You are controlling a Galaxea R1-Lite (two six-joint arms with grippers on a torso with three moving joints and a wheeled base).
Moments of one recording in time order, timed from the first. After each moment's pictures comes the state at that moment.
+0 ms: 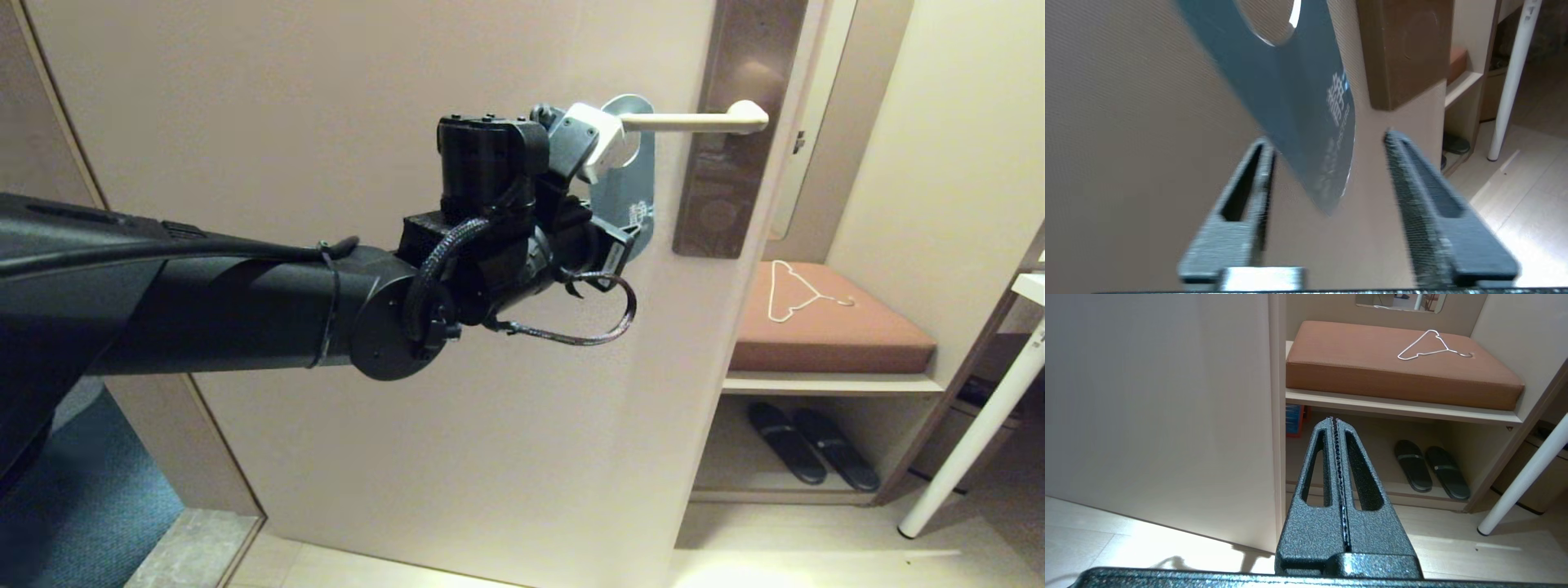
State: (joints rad) left arm -0.79 2.02 -1.54 -0.45 0.06 0.22; right arm 0.00 0.00 -0.01 0.04 0.02 -0.02
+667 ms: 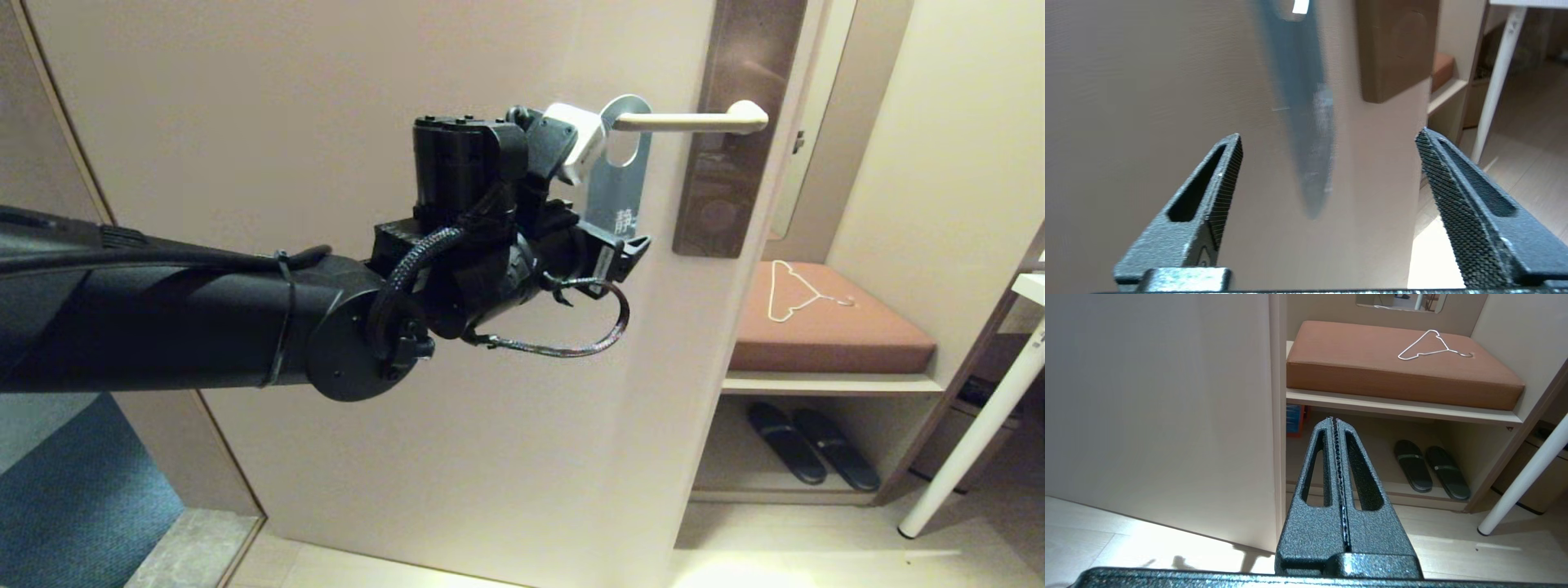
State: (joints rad) left arm -0.79 1.95 -1.43 -0.48 0.06 0.15; right arm 0.00 0.00 -0.01 0.04 0.02 -0.02
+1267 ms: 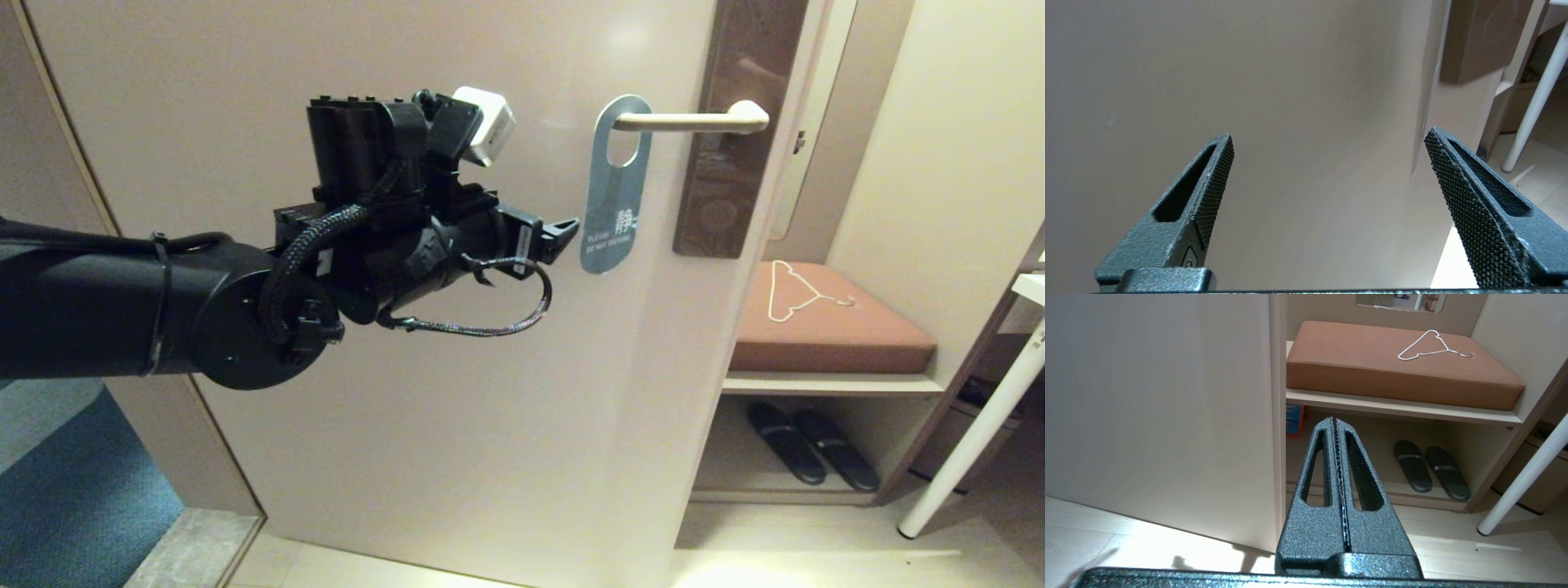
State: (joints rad) left arm -0.67 1.83 -1.30 -0.48 0.06 0.14; right arm 0.00 0.00 -0.01 0.03 0.02 -0.02
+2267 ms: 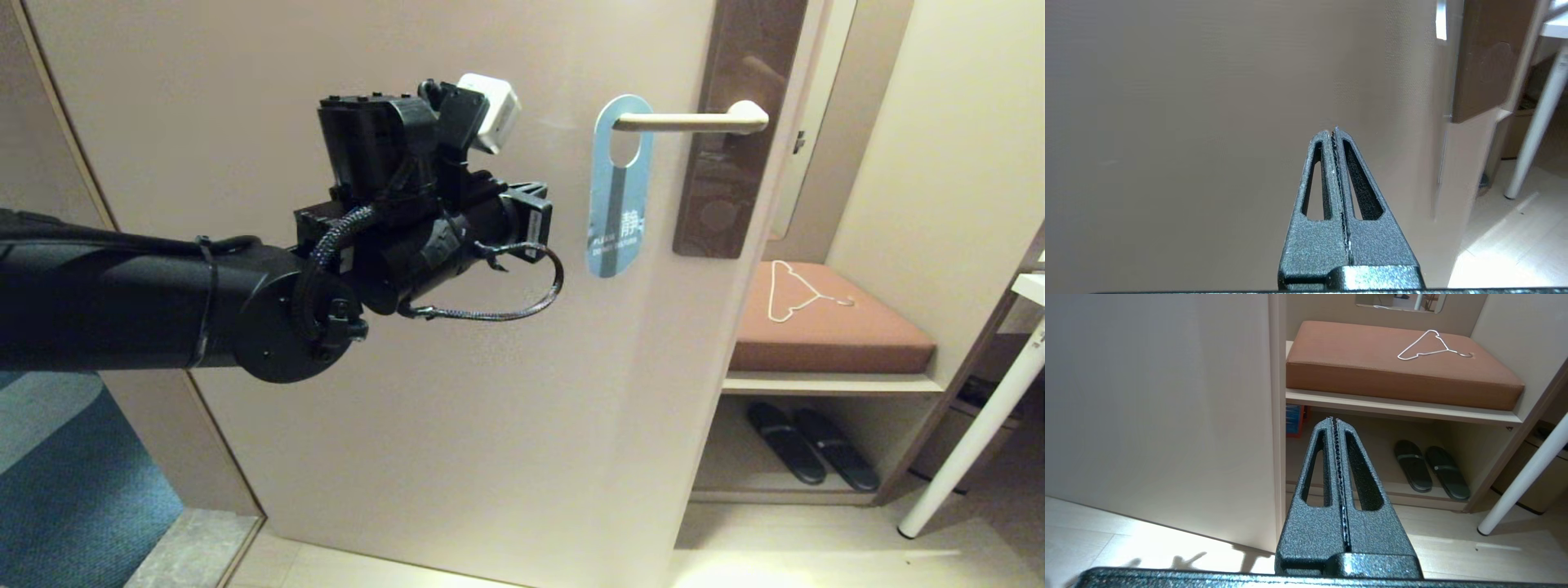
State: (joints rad) left arm -0.68 1.89 -1.36 -0.58 0.05 0.14; right arm 0.00 0.00 -0.01 0.04 0.02 -0.02
